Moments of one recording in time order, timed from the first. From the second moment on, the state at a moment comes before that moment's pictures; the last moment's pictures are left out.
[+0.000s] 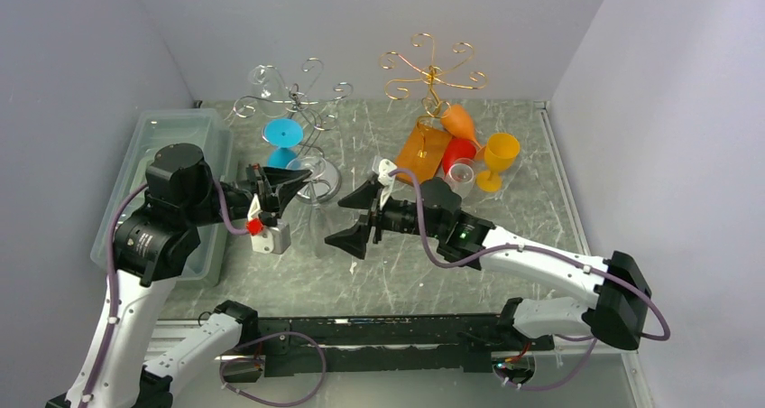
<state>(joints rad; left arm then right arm) -0.37 0.84 1.36 -0.81 0.84 1.29 1.01 1.20 0.88 0.32 -0.37 0.21</state>
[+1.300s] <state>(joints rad) -0.37 0.82 1.35 -0.58 0.71 1.06 0.83 1.31 0.88 0.39 -0.16 0.08</state>
